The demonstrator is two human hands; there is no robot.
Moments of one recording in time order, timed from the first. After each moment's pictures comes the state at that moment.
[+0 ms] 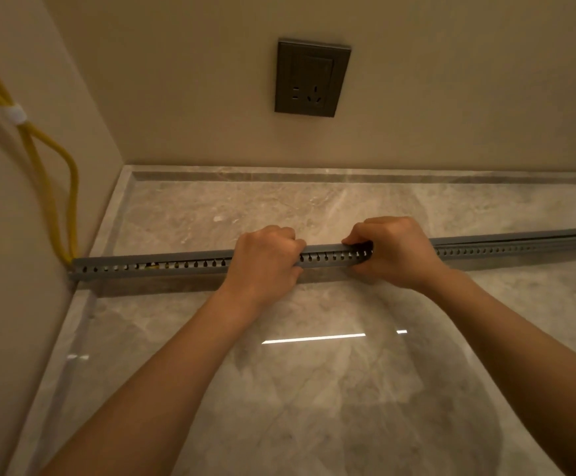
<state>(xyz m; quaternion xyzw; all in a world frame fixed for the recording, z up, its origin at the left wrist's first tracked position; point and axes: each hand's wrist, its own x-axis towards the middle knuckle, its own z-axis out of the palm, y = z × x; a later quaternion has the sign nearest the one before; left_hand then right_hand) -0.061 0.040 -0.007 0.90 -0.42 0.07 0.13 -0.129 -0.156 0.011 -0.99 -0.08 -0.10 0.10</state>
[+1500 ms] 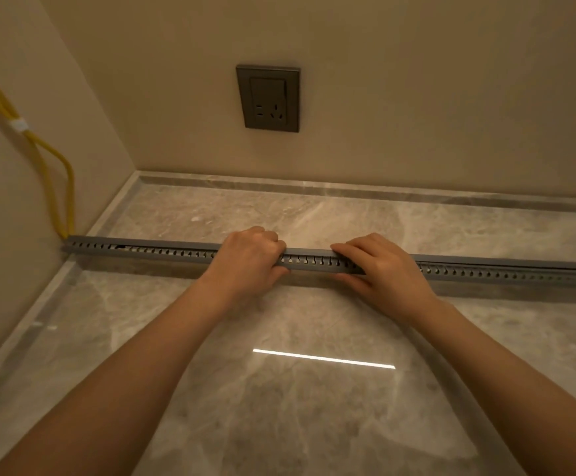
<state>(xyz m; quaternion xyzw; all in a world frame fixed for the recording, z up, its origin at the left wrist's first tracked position) -0.093 -0.029 0.003 0.93 -0.36 0.06 -0.01 -0.164 -0.247 -0.020 -0.96 -0.19 -0.19 0.12</state>
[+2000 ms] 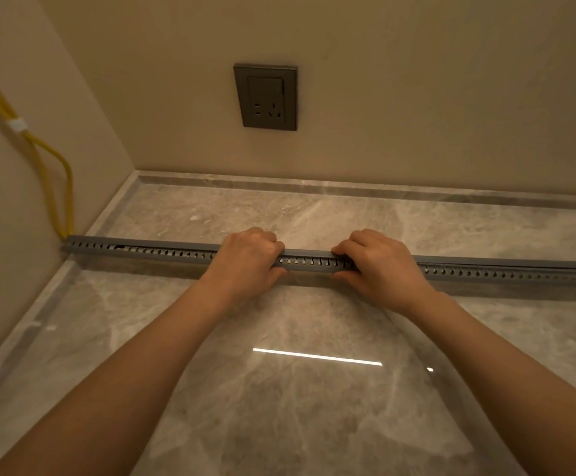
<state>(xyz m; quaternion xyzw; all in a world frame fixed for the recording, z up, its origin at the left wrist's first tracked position) -0.095 -0.028 -0.001 0.93 -0.37 0.07 0.01 -0.158 -0.241 -0.010 -0.97 -0.17 -0.15 0.10</state>
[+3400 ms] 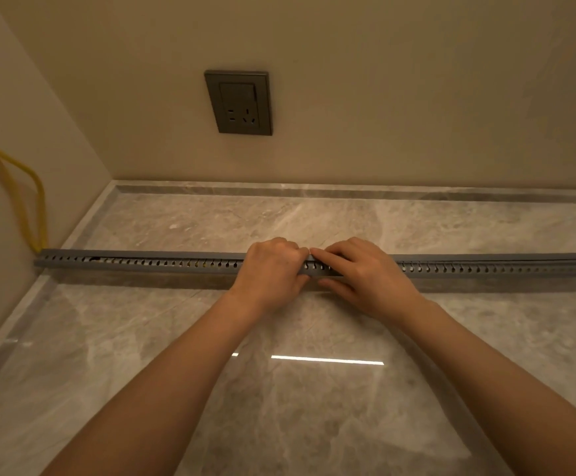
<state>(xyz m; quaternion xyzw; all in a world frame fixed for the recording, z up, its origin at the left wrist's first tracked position) -0.109 -0.084 -0.017 0.91 -0.39 0.12 0.07 -0.167 -0.258 -0.030 -0.95 -0.22 -0.20 0.11</state>
